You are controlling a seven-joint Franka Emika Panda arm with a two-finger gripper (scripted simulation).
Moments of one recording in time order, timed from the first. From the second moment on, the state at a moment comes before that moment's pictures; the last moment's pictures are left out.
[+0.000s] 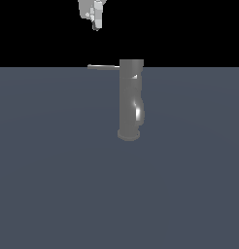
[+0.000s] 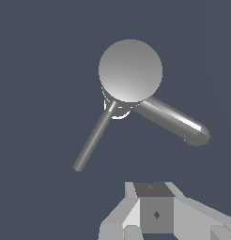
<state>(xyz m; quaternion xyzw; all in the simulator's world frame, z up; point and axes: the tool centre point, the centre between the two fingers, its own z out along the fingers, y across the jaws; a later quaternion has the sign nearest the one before) 0.024 0.061 0.390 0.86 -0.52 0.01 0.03</state>
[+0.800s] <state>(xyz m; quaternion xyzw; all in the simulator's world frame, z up) 0.096 0.081 0.318 0.75 -0.66 0.00 0.01</state>
